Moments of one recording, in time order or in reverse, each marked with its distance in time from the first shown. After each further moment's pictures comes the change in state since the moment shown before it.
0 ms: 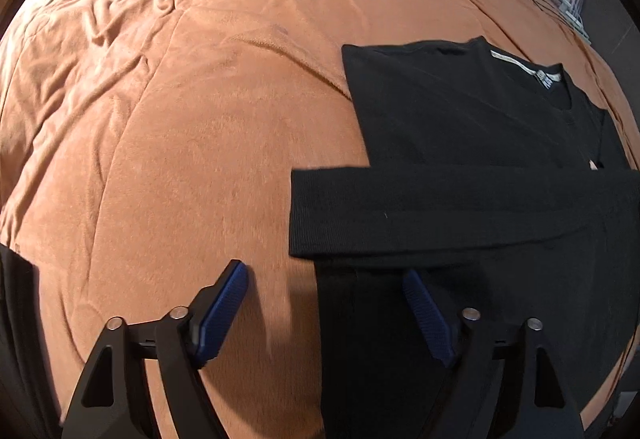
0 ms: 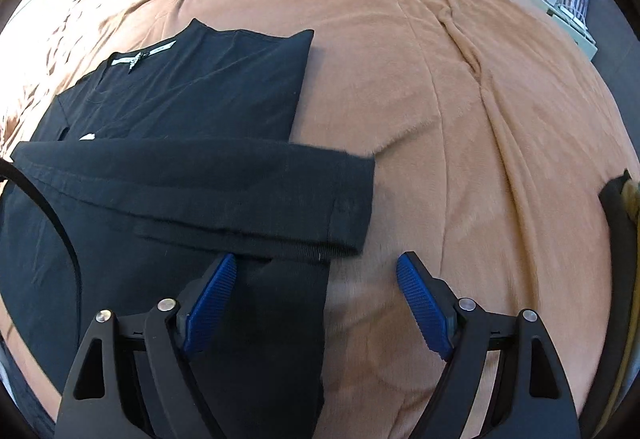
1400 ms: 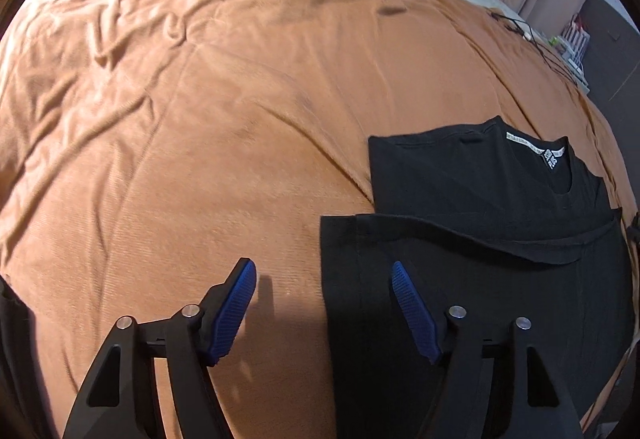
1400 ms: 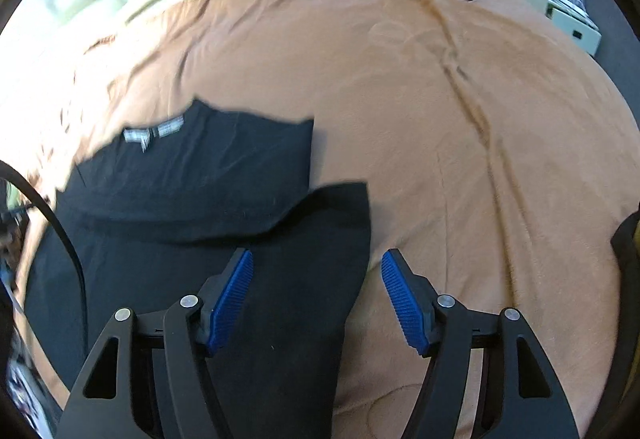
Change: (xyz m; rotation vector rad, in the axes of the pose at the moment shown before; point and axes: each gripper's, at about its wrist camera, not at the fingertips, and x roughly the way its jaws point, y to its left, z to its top) left arm -0.001 0.025 0.053 -0.094 -0.086 -0.072; right arm 0.003 -0.013 0.041 0.062 -0.038 0.078
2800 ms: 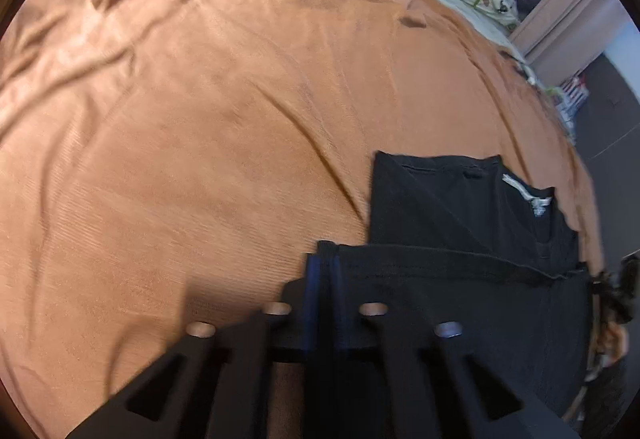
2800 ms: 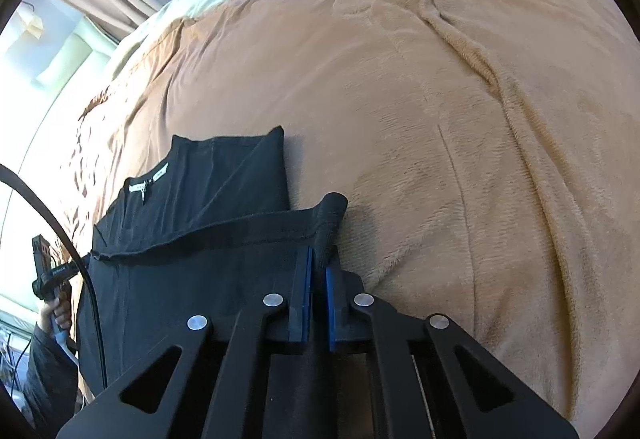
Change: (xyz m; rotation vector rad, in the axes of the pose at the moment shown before) left arm 0.021 0.017 0.006 -0.169 -0.015 -0.131; right arm 0.025 -0.040 -0.004 0.292 -0.069 0.201
